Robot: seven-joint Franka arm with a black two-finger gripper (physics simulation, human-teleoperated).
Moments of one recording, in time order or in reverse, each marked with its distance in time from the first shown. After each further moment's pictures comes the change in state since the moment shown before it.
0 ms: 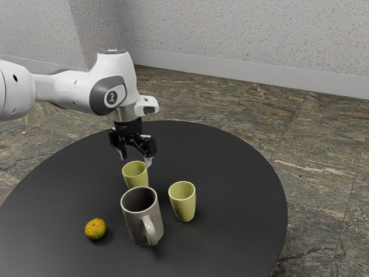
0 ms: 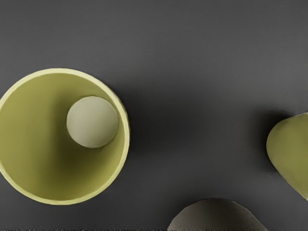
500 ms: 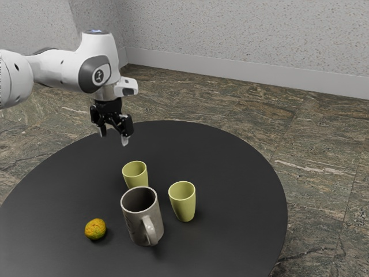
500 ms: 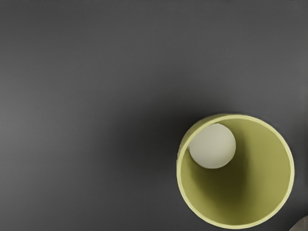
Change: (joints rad) arm 0.012 0.093 0.146 0.187 0.050 -0.104 0.197
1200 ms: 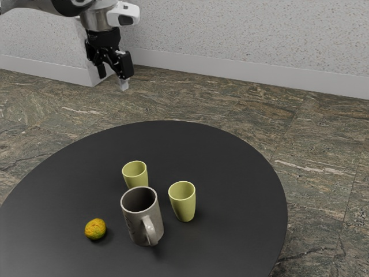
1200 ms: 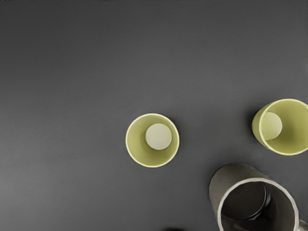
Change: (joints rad) arm -0.236 -0.158 0.070 0.347 0.096 -0.400 -0.010
